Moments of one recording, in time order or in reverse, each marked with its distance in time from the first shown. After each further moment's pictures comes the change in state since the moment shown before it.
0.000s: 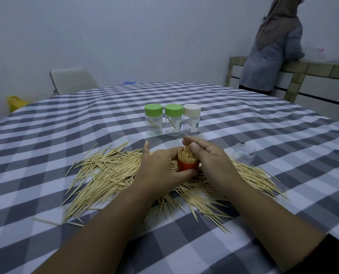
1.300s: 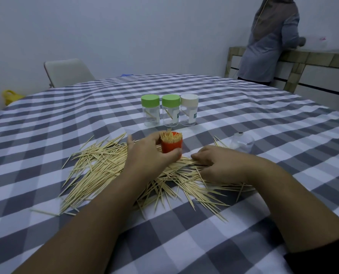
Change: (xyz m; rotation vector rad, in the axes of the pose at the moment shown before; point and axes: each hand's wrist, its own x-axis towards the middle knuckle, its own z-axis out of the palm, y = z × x) left_hand 0.000 0.002 -0.011 -0.049 0.071 -0.272; right_hand -0.001 -0.014 -0.035 -1.082 -0.535 0.148
